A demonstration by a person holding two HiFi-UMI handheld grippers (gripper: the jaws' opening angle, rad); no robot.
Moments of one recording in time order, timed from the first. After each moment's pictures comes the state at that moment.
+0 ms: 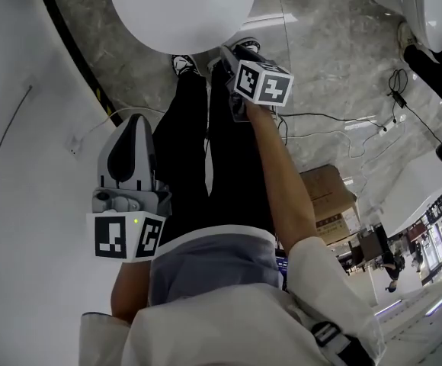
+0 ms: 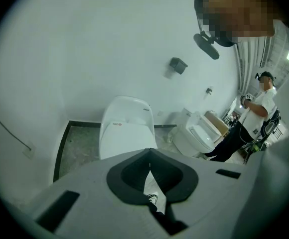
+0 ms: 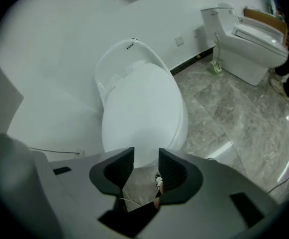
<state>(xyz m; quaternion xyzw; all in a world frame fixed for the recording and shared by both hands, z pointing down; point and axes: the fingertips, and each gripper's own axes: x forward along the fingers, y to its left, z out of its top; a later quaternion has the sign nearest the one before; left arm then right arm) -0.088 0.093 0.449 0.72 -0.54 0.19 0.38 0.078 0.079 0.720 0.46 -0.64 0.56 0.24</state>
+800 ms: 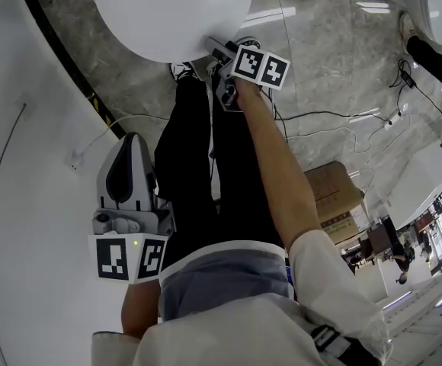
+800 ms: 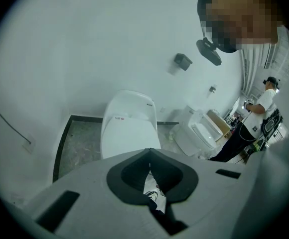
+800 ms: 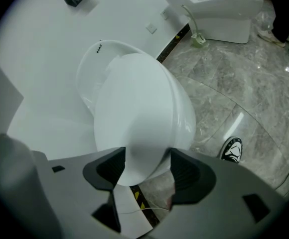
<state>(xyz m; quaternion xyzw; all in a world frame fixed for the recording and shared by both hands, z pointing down) -0.093 0.096 0.476 0.71 -0.54 0.20 0.40 0.058 0.068 0.790 0.46 -0.57 0.67 0.13</state>
